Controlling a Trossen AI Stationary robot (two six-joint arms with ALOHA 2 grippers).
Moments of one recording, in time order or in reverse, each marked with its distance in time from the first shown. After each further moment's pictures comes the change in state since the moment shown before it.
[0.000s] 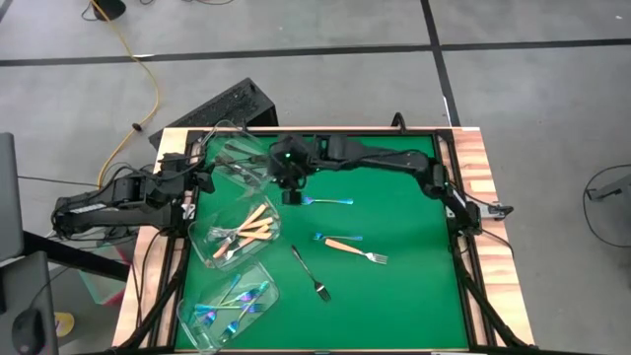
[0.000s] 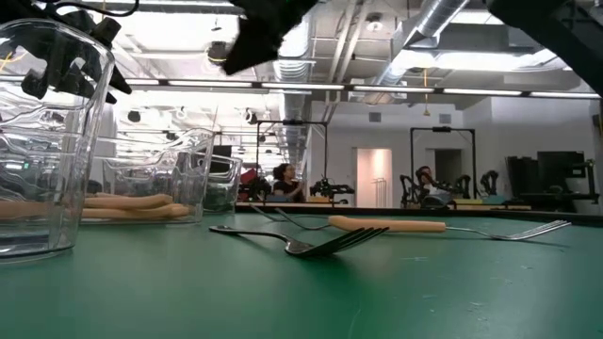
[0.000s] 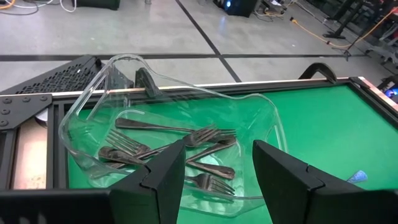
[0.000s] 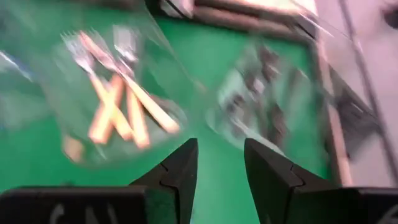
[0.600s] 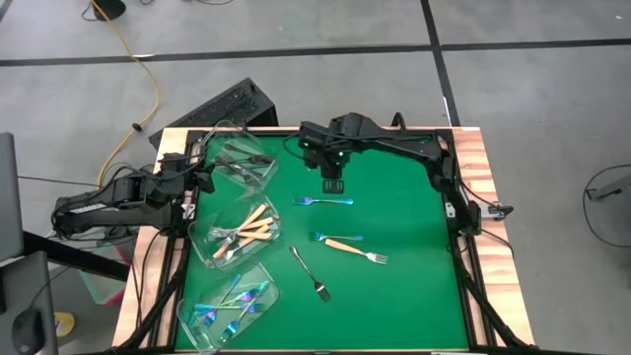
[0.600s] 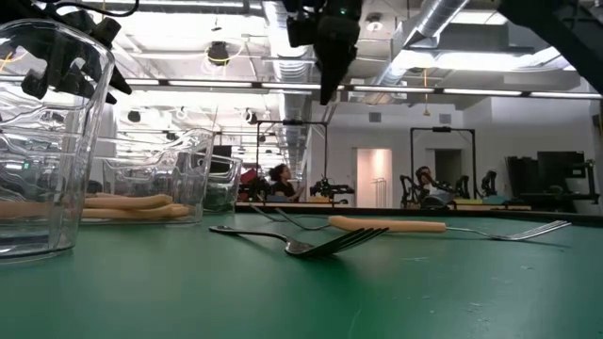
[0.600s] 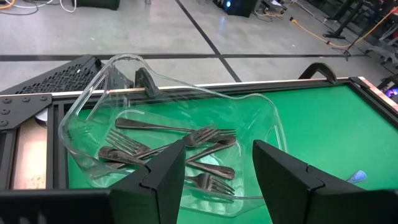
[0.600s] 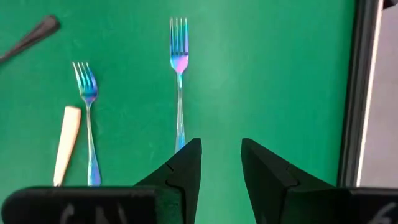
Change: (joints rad) left arm 0.000 0.000 0.000 0.000 0.000 0.000; right arm -0.092 -0.063 0.000 -0.605 0.043 0.036
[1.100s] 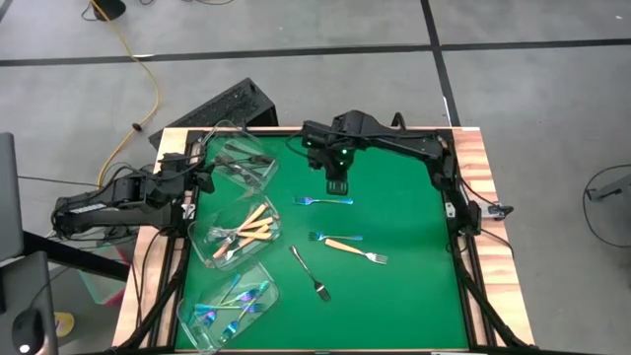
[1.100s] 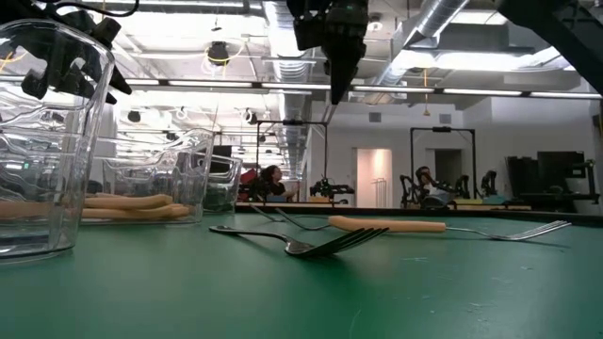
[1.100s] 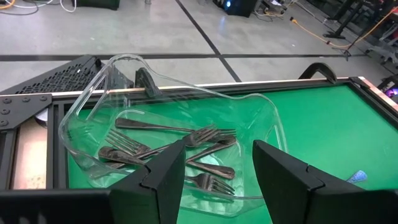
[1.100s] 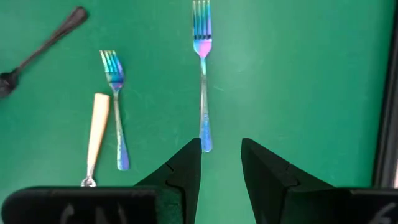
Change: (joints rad) left arm 0.000 0.000 0.000 0.000 0.000 0.000; right arm -0.018 -0.009 -0.001 -0.087 -0.079 0.038
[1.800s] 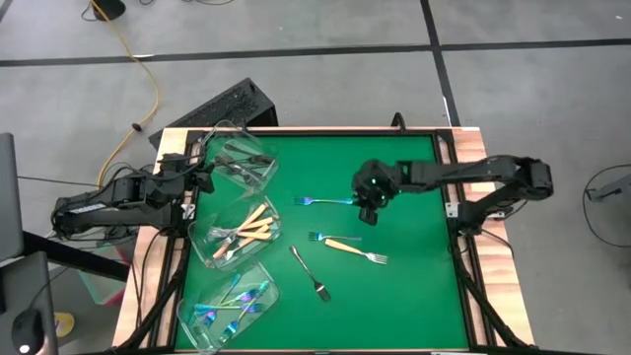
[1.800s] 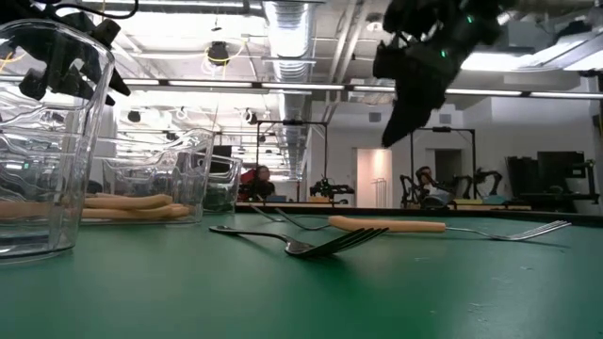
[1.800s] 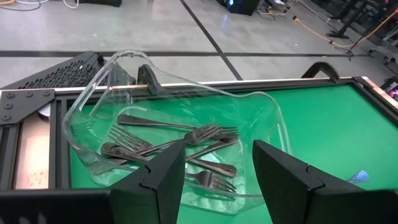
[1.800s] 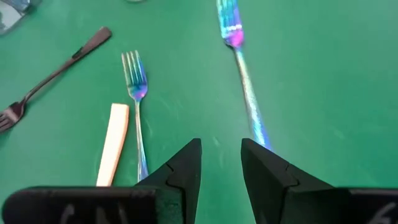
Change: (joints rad) left arm 0.000 0.000 0.000 -0.017 0.000 -0.023; right arm 0.083 -0.742 -1.429 1.176 -0.032 0.281
